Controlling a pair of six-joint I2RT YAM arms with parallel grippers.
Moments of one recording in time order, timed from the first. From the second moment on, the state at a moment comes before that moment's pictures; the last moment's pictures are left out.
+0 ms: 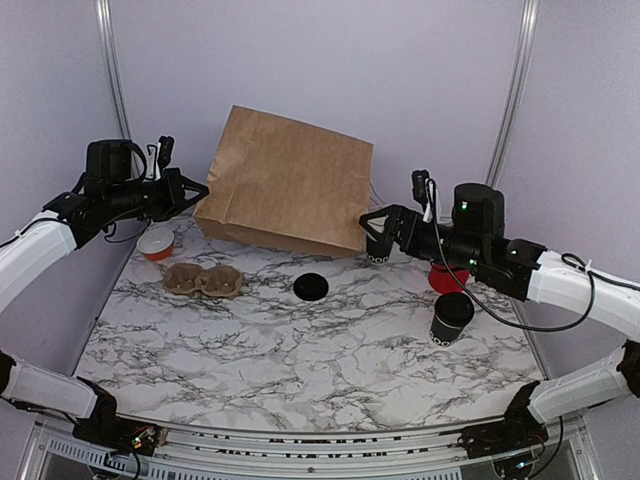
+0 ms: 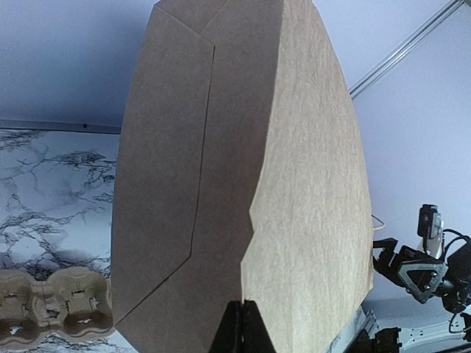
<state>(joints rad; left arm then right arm) -0.34 1.24 1.22 -0.32 0.40 -0.55 0.71 1.20 0.96 0.00 -0.11 0.63</state>
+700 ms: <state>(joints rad) -0.42 1.18 1.00 -0.16 0.41 -0.66 0.81 1.24 0.91 0.10 -0.14 0.73</state>
